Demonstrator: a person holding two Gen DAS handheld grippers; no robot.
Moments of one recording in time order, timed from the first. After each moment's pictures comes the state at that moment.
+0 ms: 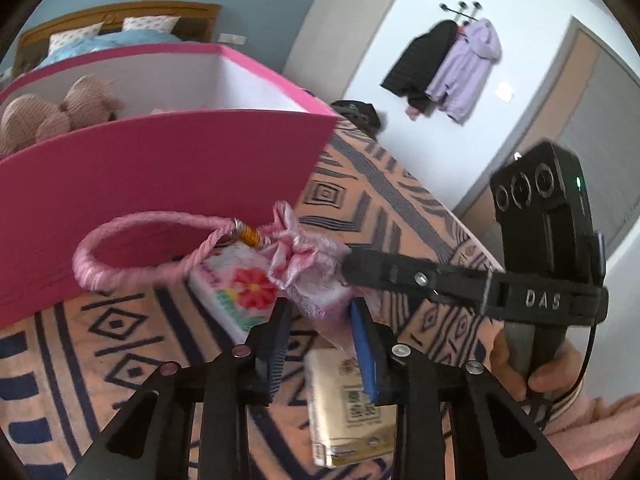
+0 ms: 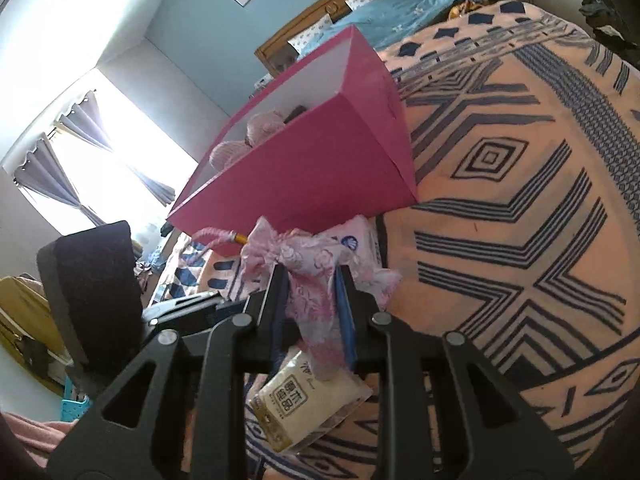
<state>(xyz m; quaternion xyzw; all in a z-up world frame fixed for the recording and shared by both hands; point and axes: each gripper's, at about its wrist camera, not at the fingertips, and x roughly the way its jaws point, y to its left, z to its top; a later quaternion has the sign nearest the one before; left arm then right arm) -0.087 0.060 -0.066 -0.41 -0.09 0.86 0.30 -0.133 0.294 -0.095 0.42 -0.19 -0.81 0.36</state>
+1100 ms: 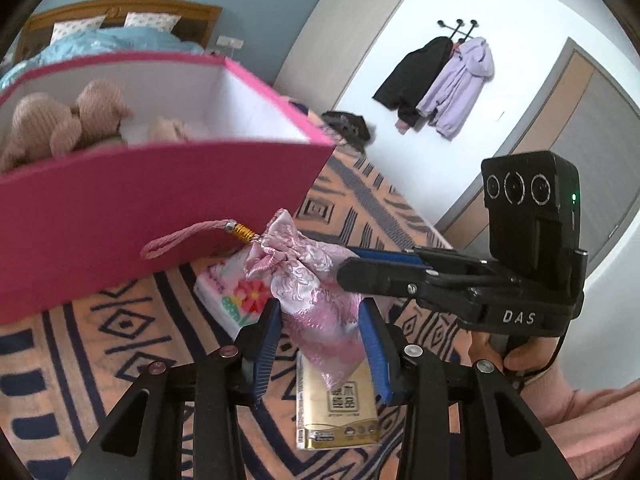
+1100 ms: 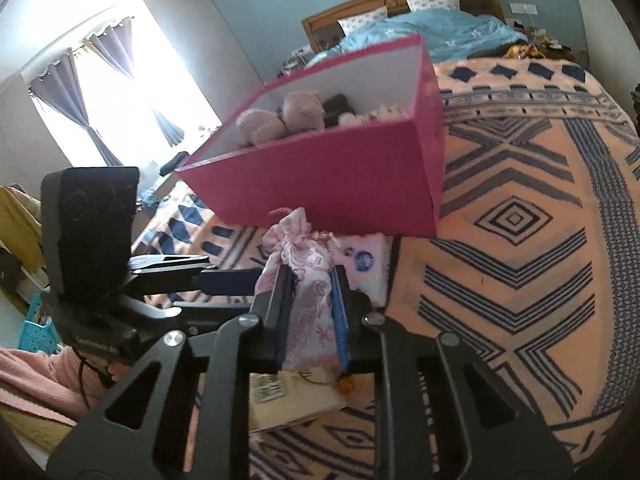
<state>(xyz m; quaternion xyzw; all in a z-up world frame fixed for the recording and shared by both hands) -0.081 0.048 -0.048 -0.39 -0.12 0.85 0.32 -0.125 0.274 -0.068 0.38 -0.06 -0.82 0.43</state>
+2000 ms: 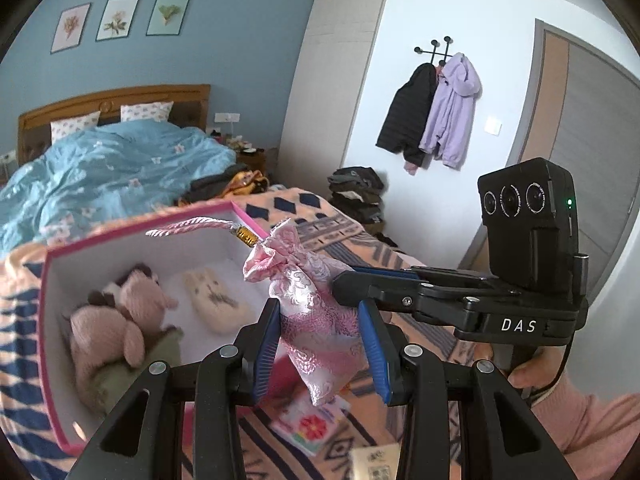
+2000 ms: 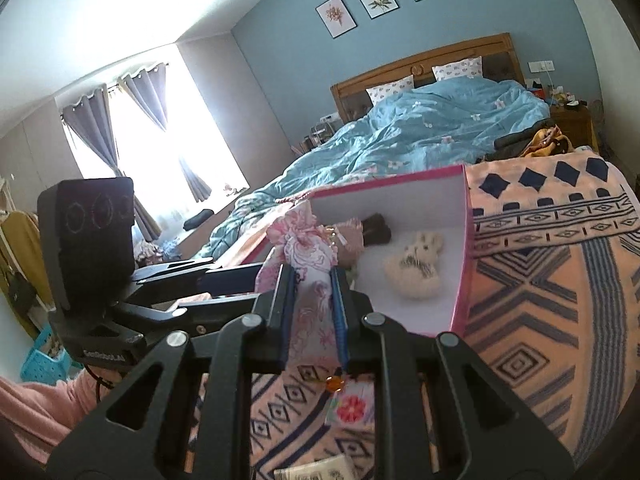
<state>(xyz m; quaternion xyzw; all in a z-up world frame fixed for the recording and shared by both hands) -0.124 0.042 0.053 -0.29 -0.02 0.91 0.28 -0.169 0.256 0.023 0.27 -0.10 -0.84 0.46</state>
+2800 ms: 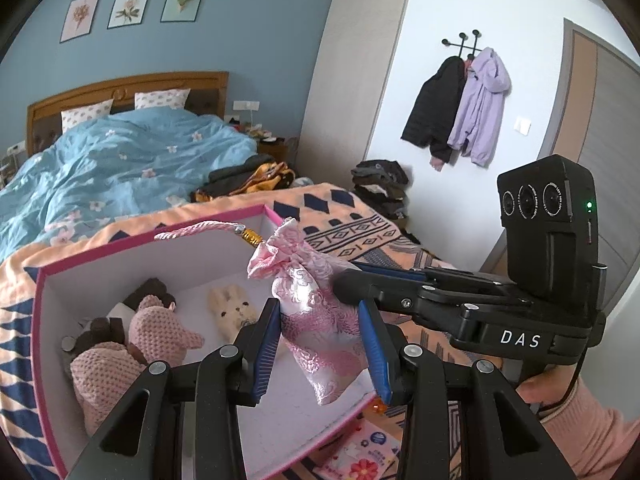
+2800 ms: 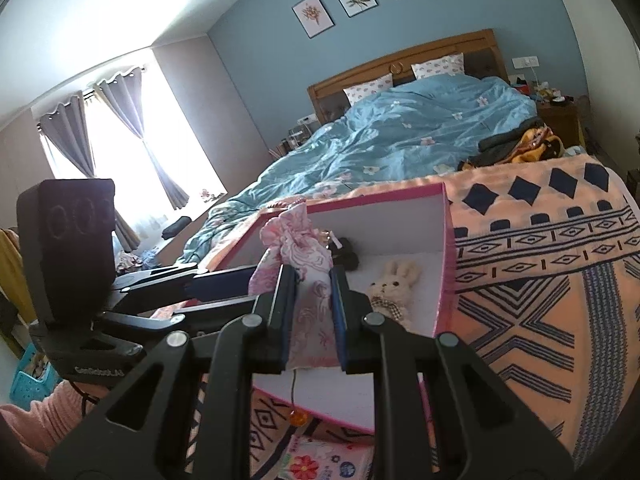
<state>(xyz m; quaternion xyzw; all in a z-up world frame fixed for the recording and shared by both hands) -0.193 0.036 0.033 -0.32 -0.03 0.91 0.25 -0.237 0.239 0.006 0.29 -0.10 -0.85 0.42</state>
